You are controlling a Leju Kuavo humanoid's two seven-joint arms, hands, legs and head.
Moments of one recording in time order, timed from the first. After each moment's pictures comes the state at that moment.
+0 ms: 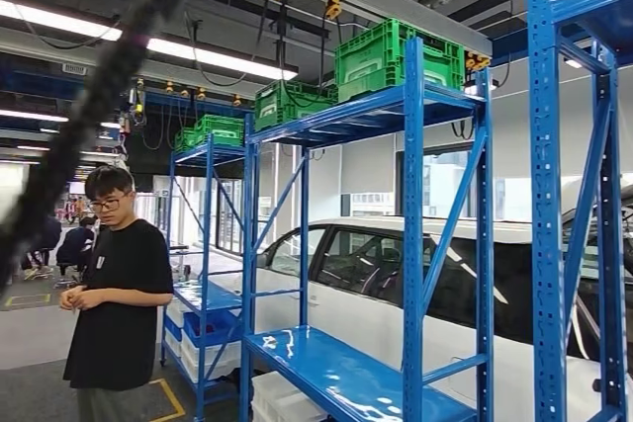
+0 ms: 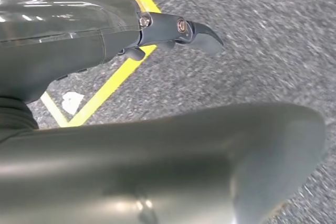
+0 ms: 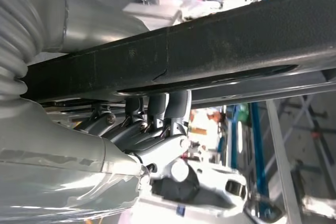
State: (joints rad) left arm -0.08 0.01 1.23 -0.23 -1.24 -0.03 -0.50; right arm -0.41 0.00 0.72 -1.58 -0.25 0.58 -0.44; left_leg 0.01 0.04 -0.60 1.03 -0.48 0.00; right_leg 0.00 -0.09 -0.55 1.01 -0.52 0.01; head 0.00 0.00
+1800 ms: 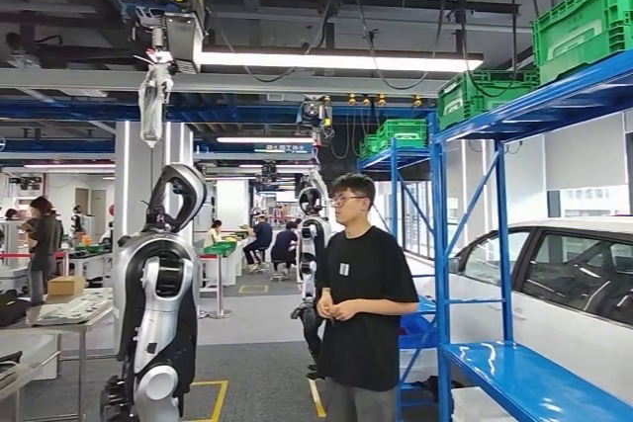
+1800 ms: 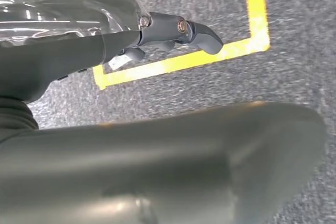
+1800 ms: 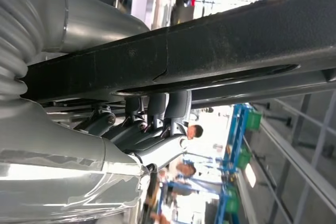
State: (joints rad) left arm -0.07 0.02 1.25 -0.23 -1.24 -0.02 -0.47; right arm -0.39 0.00 0.74 -1.57 -0.22 0.60 -0.47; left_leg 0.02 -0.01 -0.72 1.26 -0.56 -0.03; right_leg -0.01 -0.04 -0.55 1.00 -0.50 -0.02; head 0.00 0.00
